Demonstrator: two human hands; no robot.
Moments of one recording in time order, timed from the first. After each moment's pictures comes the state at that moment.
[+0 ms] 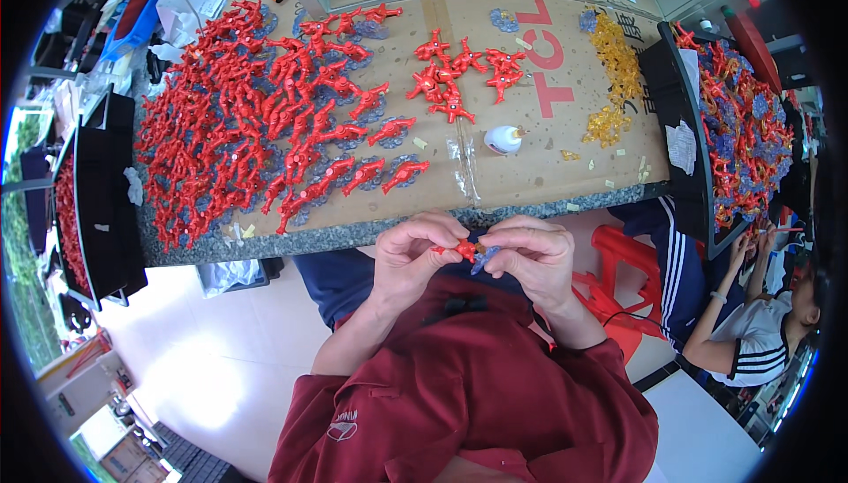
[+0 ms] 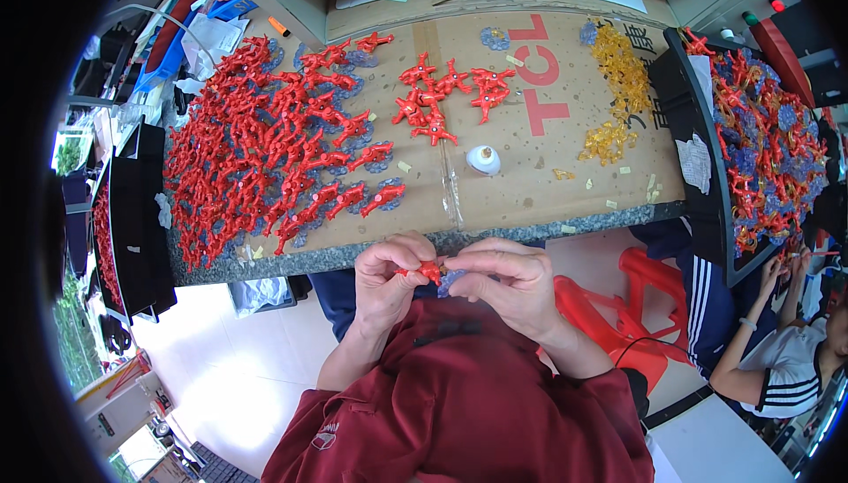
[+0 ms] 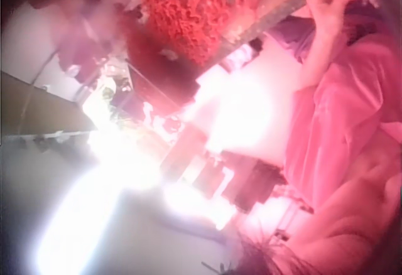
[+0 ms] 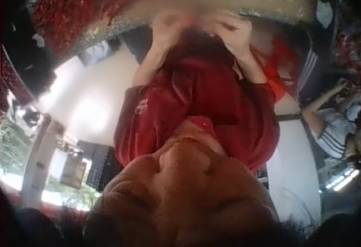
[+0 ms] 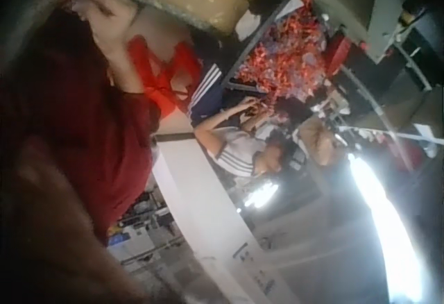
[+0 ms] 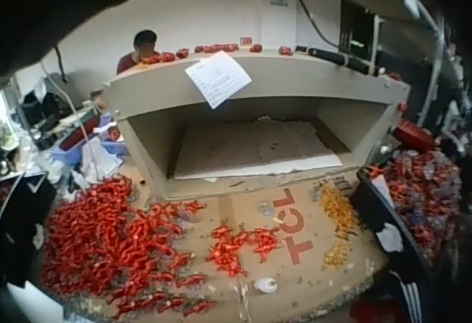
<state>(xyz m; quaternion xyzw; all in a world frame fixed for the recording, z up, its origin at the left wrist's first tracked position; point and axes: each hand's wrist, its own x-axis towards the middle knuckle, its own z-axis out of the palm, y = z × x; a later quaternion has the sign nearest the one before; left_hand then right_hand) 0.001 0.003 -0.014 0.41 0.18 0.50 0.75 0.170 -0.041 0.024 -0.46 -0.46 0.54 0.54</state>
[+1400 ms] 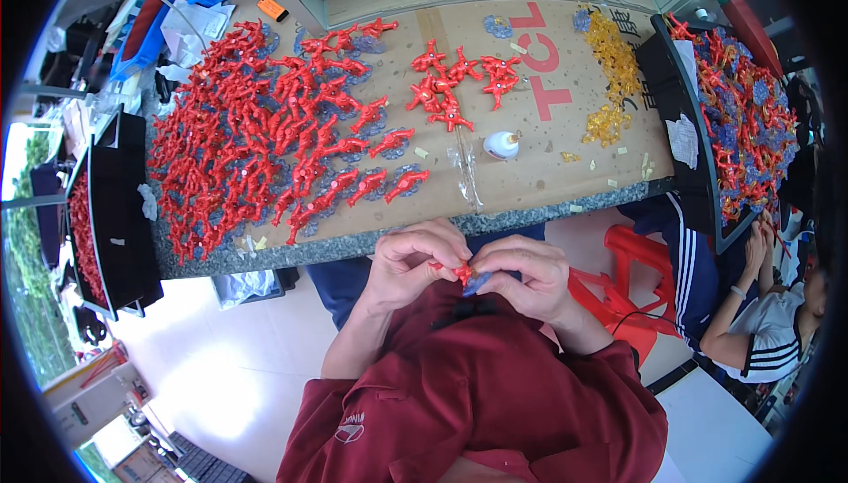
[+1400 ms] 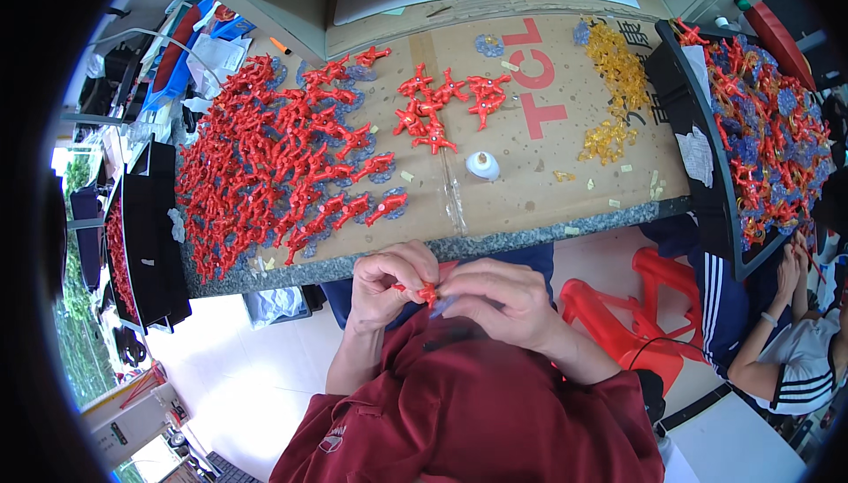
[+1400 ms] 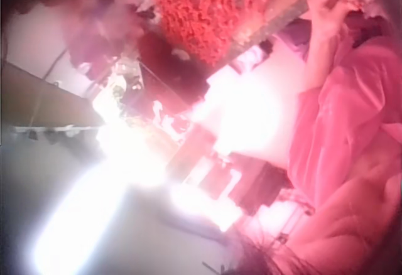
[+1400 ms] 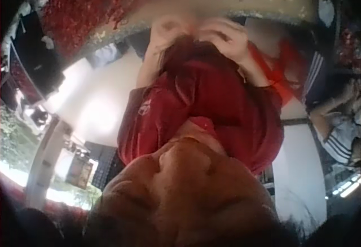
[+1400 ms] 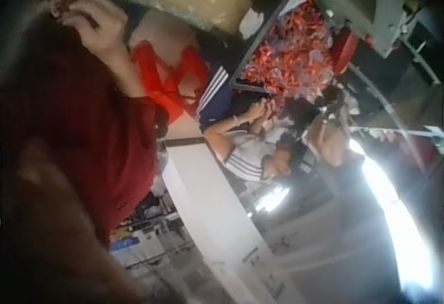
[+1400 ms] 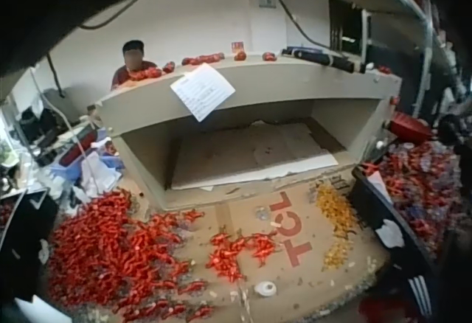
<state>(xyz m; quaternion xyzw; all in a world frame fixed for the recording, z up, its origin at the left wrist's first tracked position) -0.009 0.024 -0.001 0.52 0.14 0.44 0.72 0.165 -0.039 0.023 -0.42 -0.63 0.34 0.55</state>
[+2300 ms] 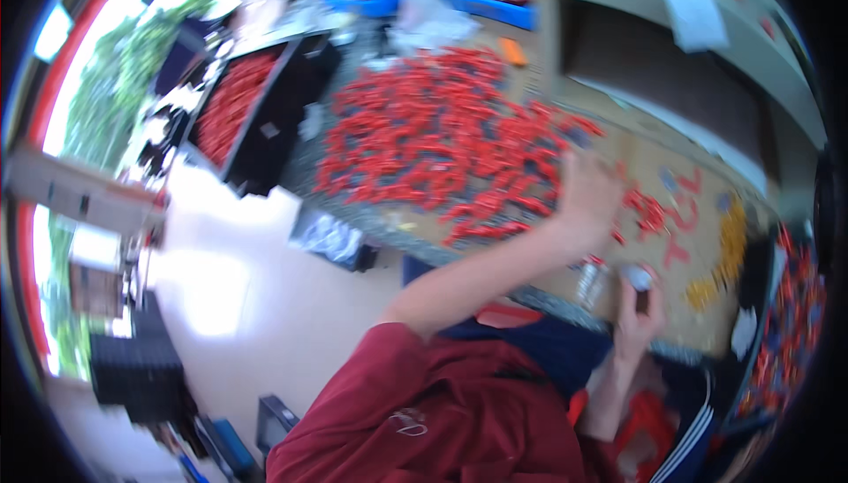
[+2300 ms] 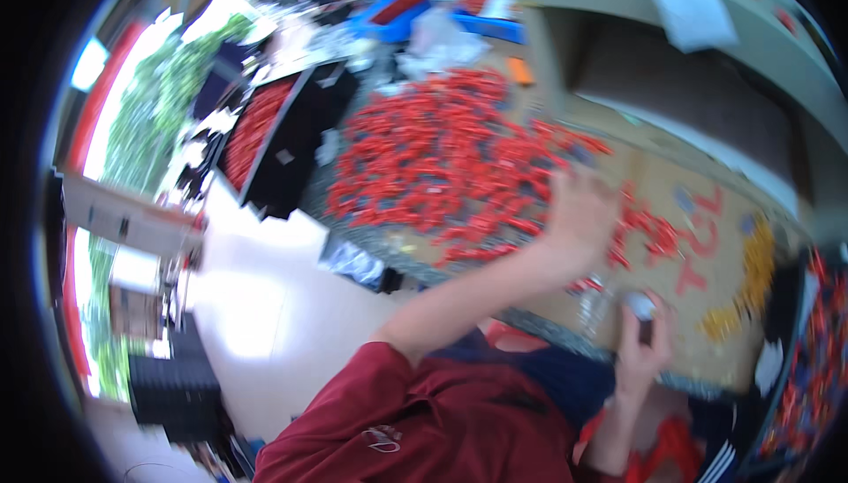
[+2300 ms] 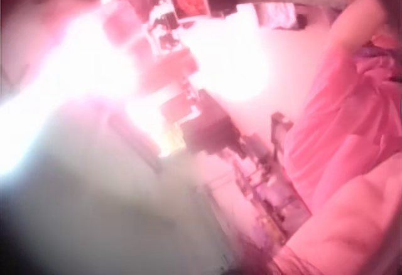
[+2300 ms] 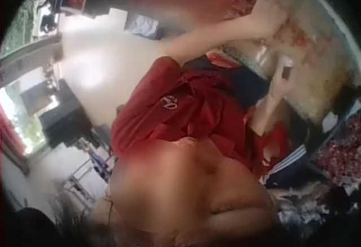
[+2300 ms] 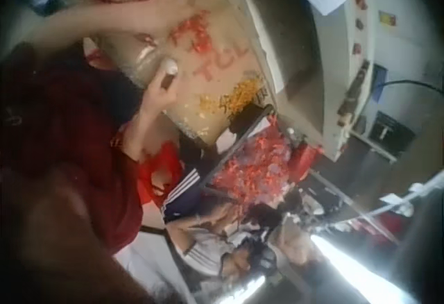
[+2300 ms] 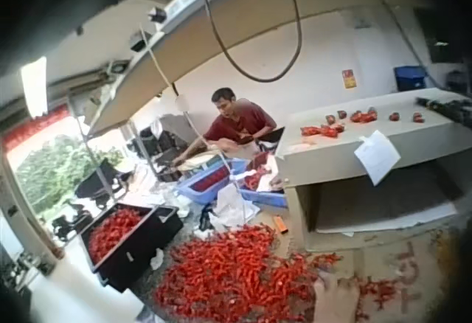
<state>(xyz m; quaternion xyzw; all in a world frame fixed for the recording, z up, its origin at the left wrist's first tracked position) 0.064 0.140 0.032 0.84 0.53 0.07 -0.06 0.186 0.011 -0.001 -0.63 -0.53 0.21 0.53</state>
